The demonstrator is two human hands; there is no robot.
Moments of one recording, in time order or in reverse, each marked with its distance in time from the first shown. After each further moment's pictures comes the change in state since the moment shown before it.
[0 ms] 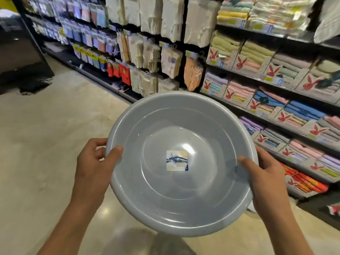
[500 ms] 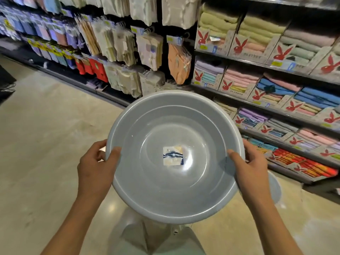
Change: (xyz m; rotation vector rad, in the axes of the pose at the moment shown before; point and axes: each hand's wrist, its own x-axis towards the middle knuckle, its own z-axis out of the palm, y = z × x) left_hand 0.222 -0.041 0.118 0.253 -0.095 0.027; right_hand 0.208 0.051 0.084 -0.100 0.148 0.020
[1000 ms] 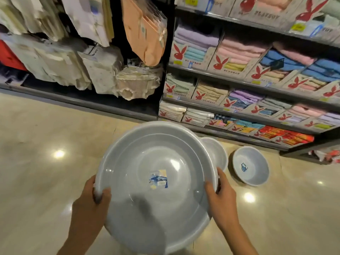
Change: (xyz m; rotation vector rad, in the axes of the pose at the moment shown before) left_hand 0.239 -0.220 0.115 0.351 -0.394 -0.093; right_hand 0.111 0.183 0.190 -0.307 0.170 0.240
